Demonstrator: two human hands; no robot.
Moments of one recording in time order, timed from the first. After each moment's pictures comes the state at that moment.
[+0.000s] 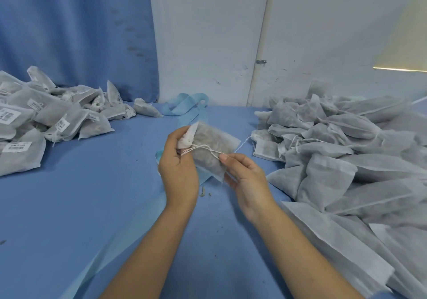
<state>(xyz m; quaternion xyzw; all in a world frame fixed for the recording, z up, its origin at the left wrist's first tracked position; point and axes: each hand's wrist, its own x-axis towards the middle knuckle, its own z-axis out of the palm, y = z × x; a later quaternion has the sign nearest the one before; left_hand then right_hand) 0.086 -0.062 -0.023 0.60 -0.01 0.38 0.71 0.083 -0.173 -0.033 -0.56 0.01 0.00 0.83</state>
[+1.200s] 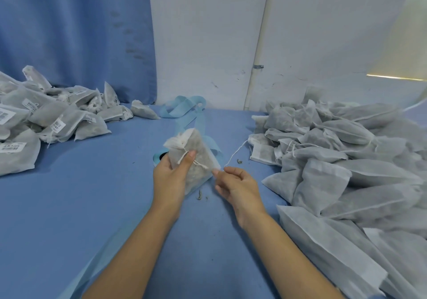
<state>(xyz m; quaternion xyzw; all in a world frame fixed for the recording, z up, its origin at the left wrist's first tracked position) 0.091 -0.040 -0.043 0.58 0.06 0.17 0.79 0.087 -0.167 -0.048 -0.56 0.11 -0.01 0.82</state>
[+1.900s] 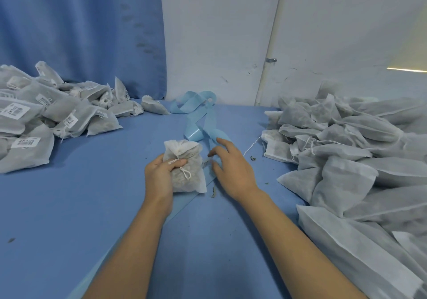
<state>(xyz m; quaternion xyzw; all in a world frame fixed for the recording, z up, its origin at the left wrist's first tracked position) 0.108 0.004 -0.061 0.54 0.09 0.15 0.83 0.140 -0.149 -0.056 -0.94 -0.16 -0.14 0.25</state>
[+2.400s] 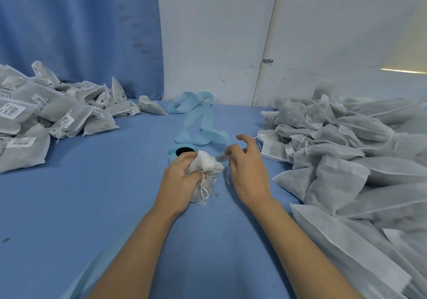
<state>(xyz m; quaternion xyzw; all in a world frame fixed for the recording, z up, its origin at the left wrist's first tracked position) 0.091 -0.017 -0.059 0.77 -0.10 0.15 0.62 0.121 -0.176 -0.054 -0.92 -0.13 -0.28 0.24</state>
